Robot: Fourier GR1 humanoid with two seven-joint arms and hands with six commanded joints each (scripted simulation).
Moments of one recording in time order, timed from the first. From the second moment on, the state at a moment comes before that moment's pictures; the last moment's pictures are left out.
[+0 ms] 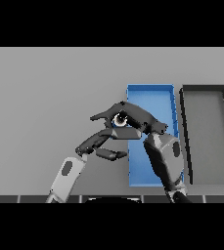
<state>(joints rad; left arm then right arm) -0.22 -0.06 -0.35 -1.52 -0.17 -0.46 0.10 -0.67 0.03 0.12 -1.87 -0.43 0.43 0.59</state>
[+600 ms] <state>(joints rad) -0.19 -0.03 -0.33 -1.58 -0.15 -0.47 0.12 -0.90 -0.17 -0.18 -1.64 -0.35 0.28 0.55</state>
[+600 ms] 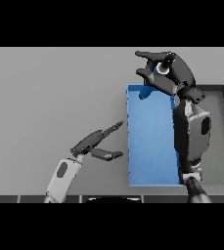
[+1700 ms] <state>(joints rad) -0.20 -0.01 -0.33 -1.55 -0.20 -0.44 0.02 -0.41 -0.42 0.12 -1.43 -0.38 -0.07 0.61</state>
